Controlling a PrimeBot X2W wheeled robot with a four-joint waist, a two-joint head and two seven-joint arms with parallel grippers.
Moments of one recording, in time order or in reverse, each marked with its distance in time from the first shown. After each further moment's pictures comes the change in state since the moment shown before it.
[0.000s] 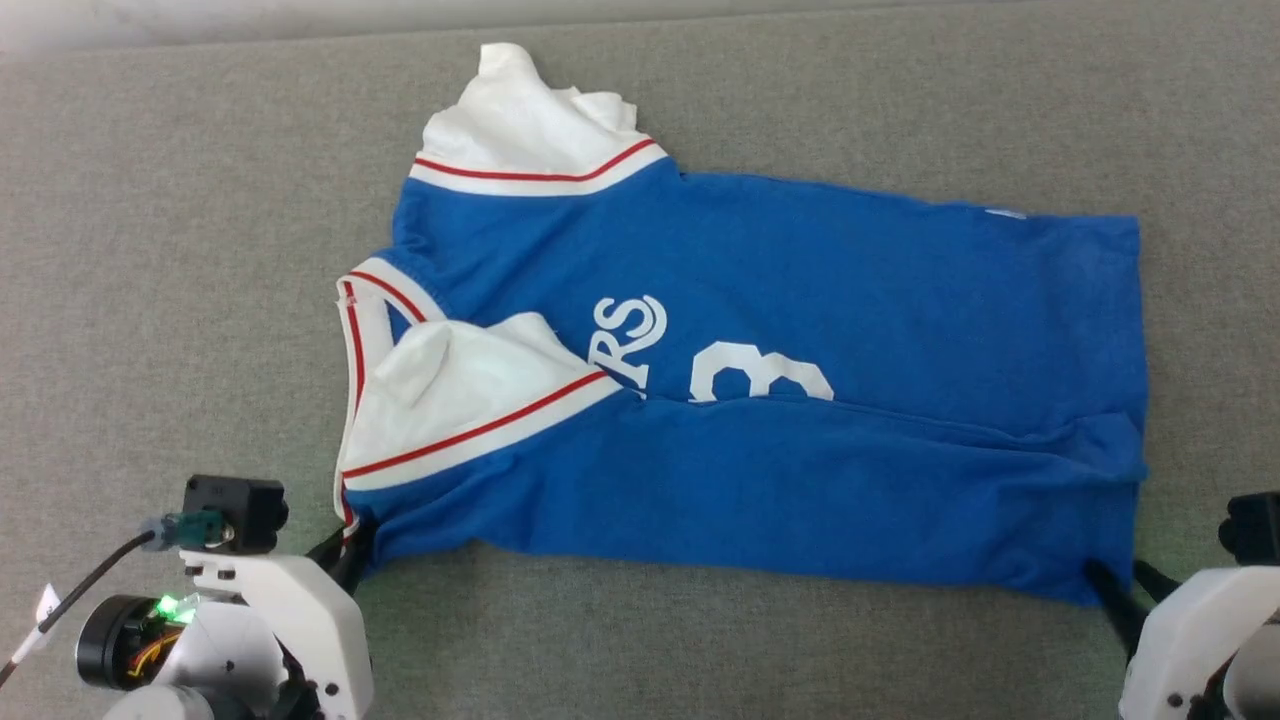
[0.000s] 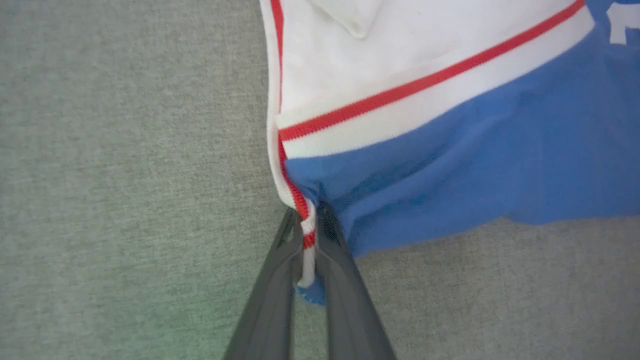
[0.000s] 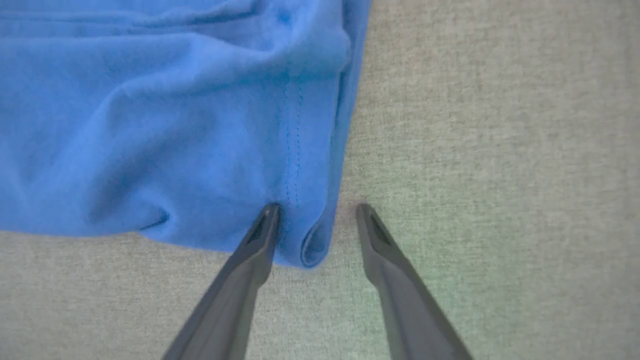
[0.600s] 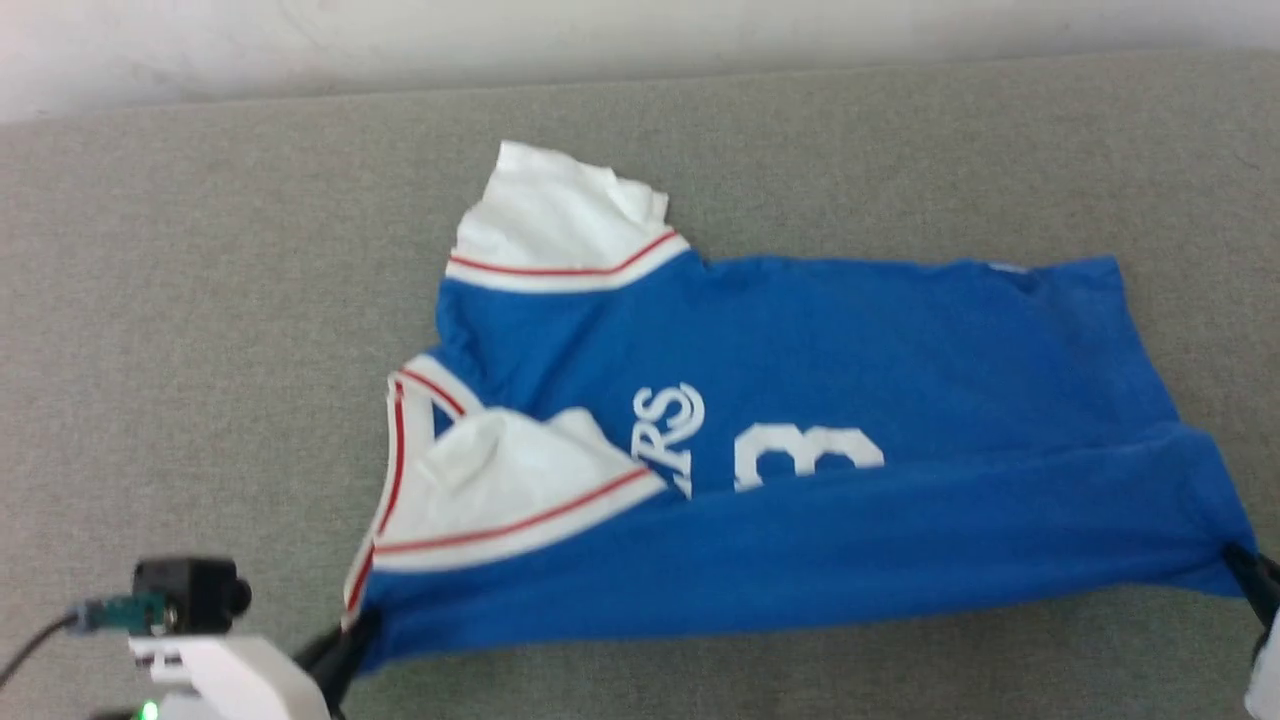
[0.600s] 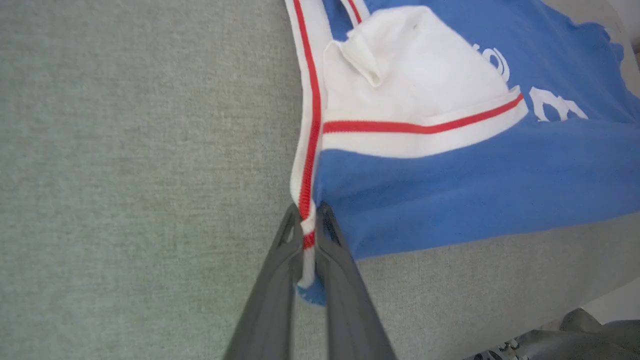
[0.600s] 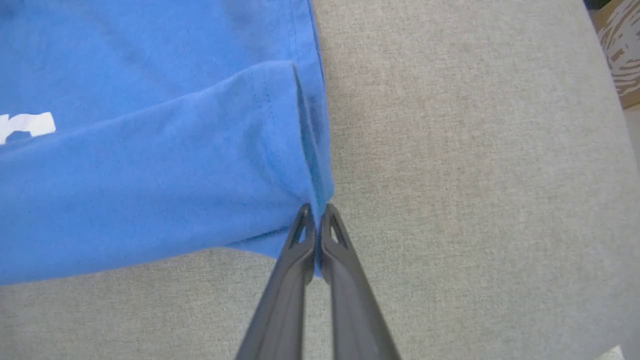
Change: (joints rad) left arm 0.205 0.011 0.114 -0.194 -0.190 0.049 0.058; right arm -0.004 -0.095 -0.131 -0.109 0.081 0.001 0.100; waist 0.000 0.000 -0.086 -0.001
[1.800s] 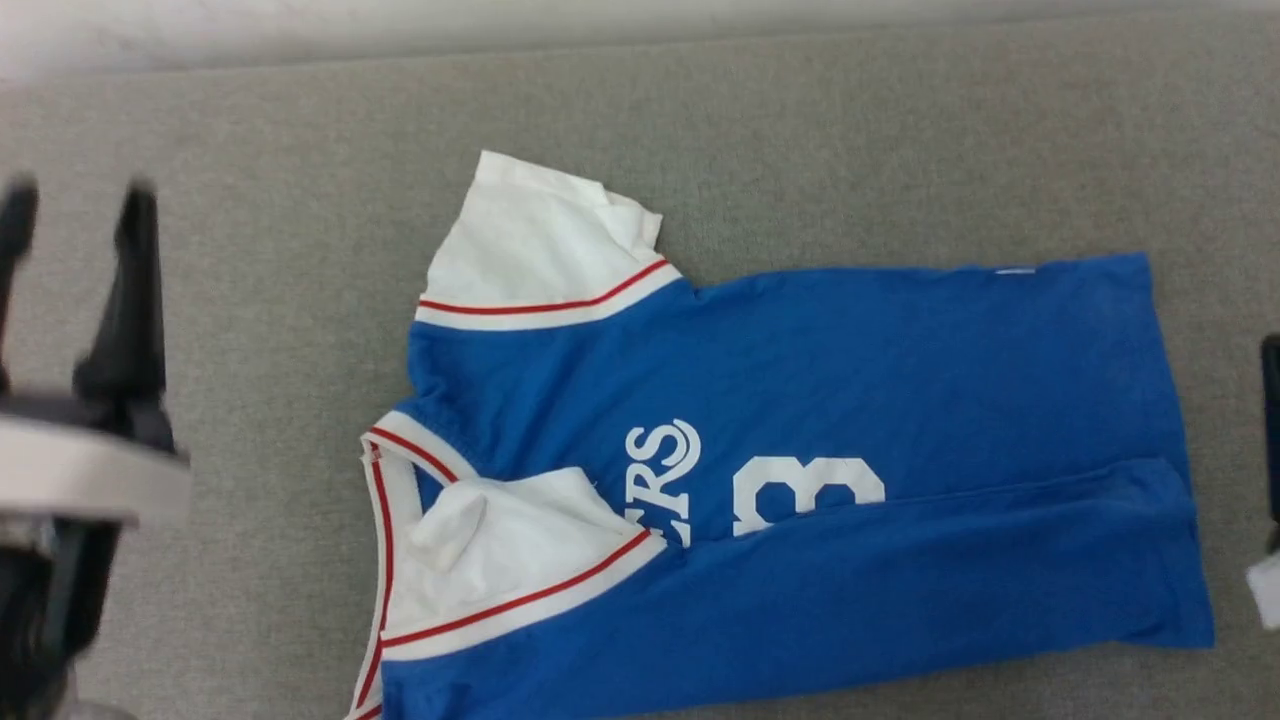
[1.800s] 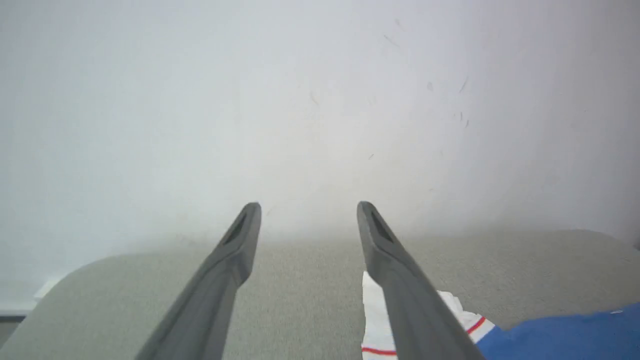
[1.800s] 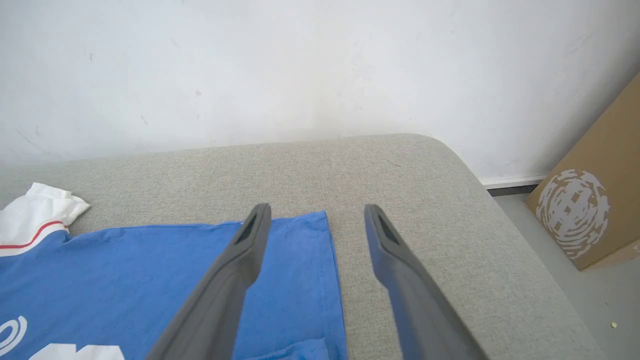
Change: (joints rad) left arm -0.271 0.006 0.209 -0.108 0.184 -0.004 -0.374; right arm -0.088 0.088 0.000 -0.148 -0.095 -0.001 -0.430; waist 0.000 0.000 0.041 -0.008
